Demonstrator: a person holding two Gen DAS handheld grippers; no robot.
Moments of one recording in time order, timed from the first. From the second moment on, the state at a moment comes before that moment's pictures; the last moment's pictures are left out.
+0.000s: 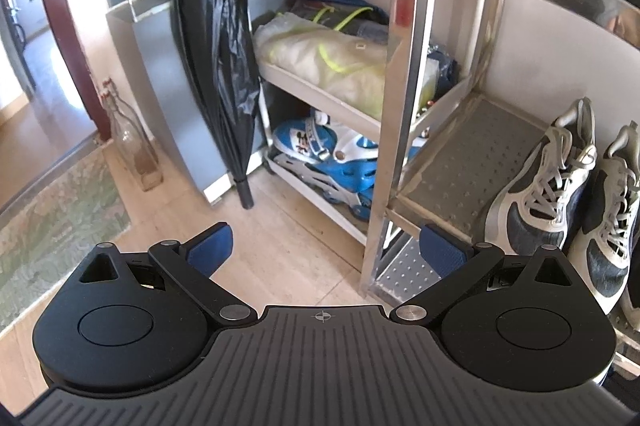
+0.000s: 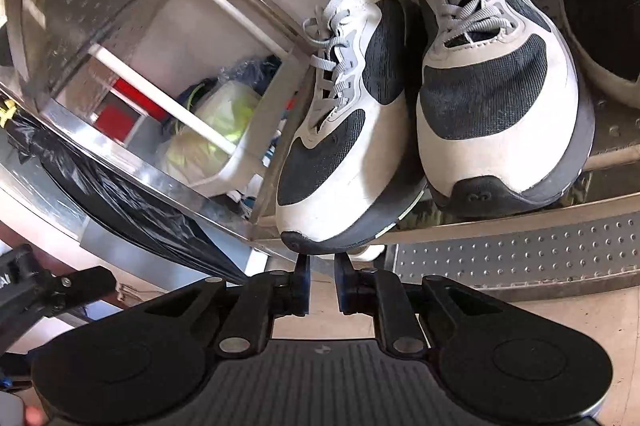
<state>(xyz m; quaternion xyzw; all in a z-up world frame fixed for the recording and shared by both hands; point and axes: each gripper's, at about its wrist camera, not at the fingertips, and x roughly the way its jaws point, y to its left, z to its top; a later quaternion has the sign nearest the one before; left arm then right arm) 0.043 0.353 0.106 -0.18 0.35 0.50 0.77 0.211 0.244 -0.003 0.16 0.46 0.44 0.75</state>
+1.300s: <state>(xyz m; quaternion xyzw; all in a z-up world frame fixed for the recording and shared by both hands) 0.082 0.184 0.125 -0.16 0.39 0.29 0.86 0.092 -0.145 0.149 0.26 0.37 0.24 0.86</state>
